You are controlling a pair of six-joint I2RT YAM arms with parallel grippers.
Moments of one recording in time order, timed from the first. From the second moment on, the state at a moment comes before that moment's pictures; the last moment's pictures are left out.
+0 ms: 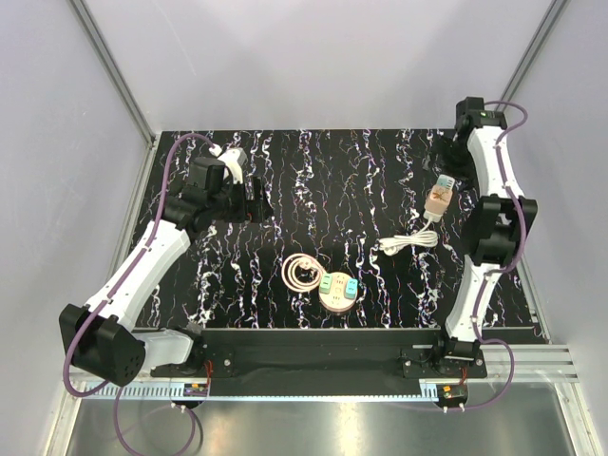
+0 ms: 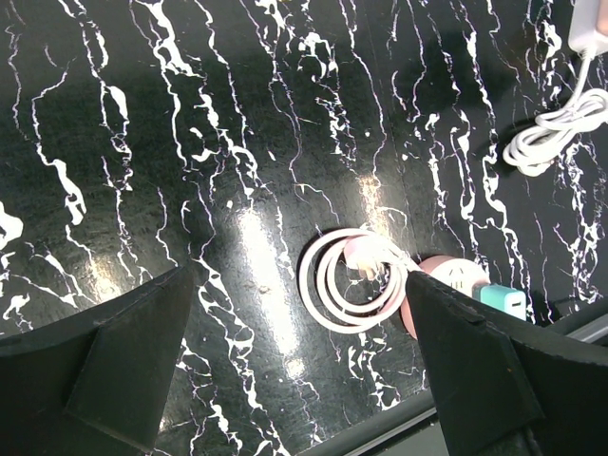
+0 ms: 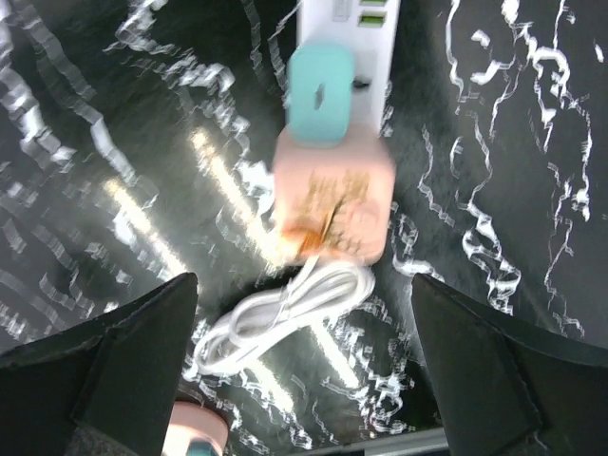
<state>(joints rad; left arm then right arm) -0.35 1.25 1.15 -0.61 0.18 -0.31 -0.09 2.13 2.12 -1.23 0.05 0.31</state>
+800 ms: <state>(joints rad) -0.35 0.85 1.34 -0.52 0.37 -0.33 0.12 0.98 1.32 -0.63 -0.46 0.56</state>
